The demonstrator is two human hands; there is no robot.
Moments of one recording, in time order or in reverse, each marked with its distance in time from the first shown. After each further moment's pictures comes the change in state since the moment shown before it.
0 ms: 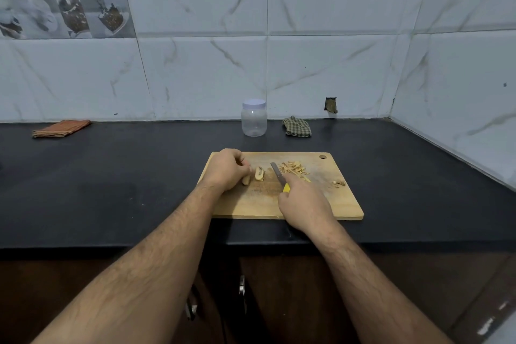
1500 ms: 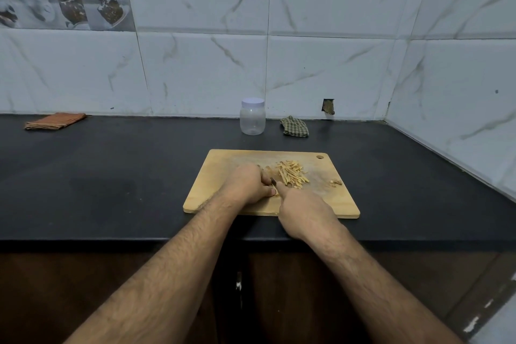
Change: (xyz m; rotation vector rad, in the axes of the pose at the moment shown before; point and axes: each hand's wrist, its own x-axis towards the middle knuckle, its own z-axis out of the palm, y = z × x) left_hand -0.031 0.024 0.026 0.351 -0.233 0.153; right_hand -0.023 -0.017 -0.014 -0.276 -0.245 0.052
